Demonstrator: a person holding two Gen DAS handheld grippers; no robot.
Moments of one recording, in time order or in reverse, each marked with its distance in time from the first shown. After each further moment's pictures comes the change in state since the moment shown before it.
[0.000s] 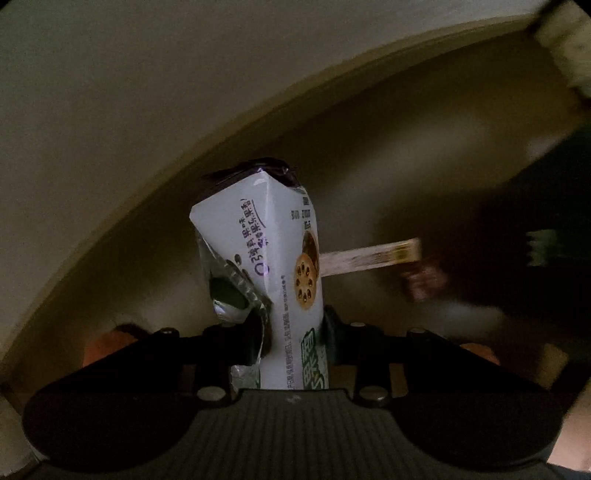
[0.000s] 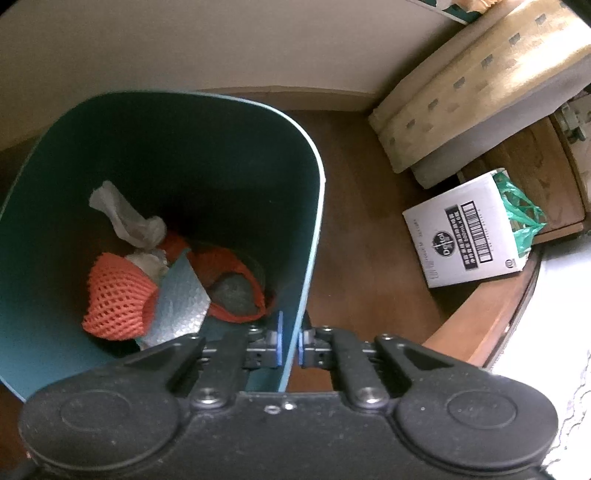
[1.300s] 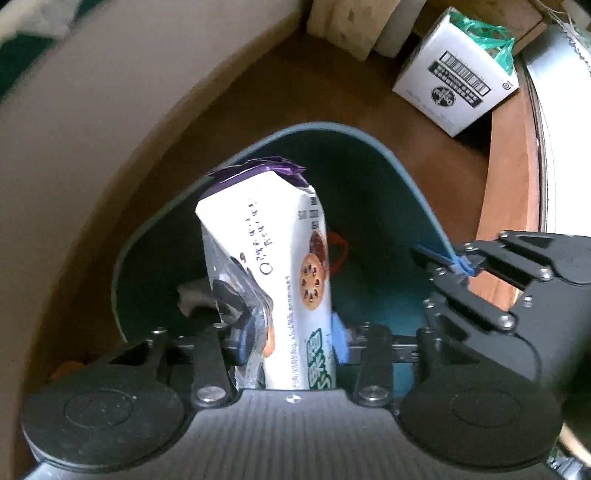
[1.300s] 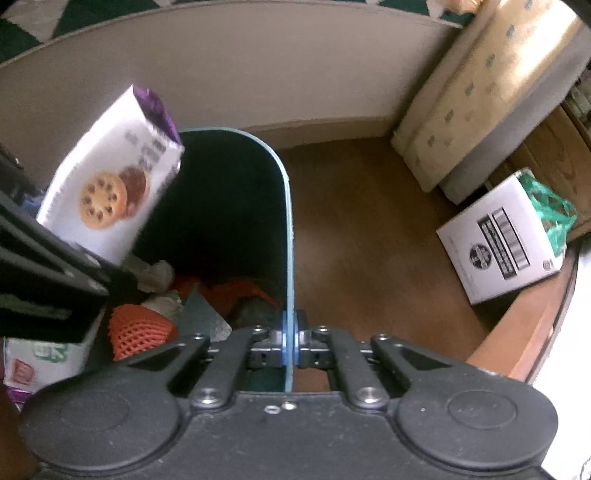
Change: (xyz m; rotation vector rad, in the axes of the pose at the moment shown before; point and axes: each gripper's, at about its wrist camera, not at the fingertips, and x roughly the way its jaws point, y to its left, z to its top) left arm -0.103 -0.264 0.032 0.394 -0.071 -0.217; right arm 0.017 -0.027 -0.008 0.093 -0.108 0.149
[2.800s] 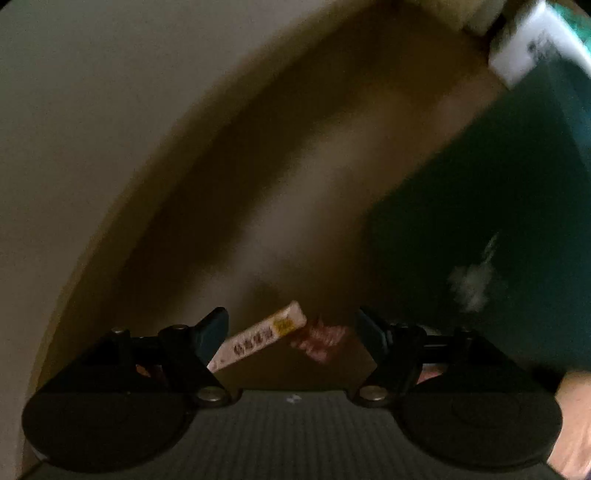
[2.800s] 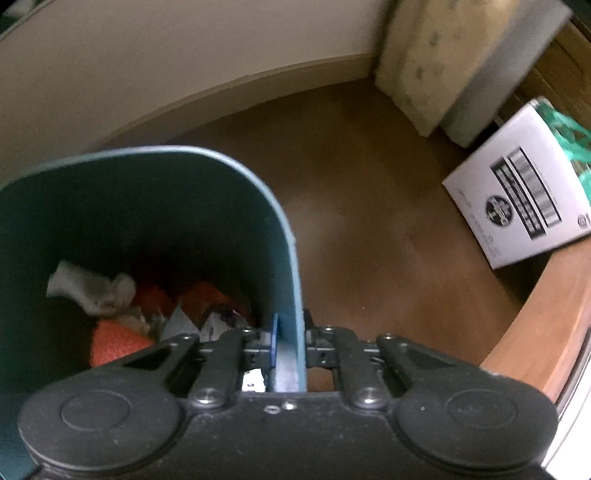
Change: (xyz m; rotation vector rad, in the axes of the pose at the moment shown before) left arm 0.092 0.161 -0.052 -0.029 0.043 0.132; right arm 0.077 -0.084 0.028 0.168 0.111 0.086
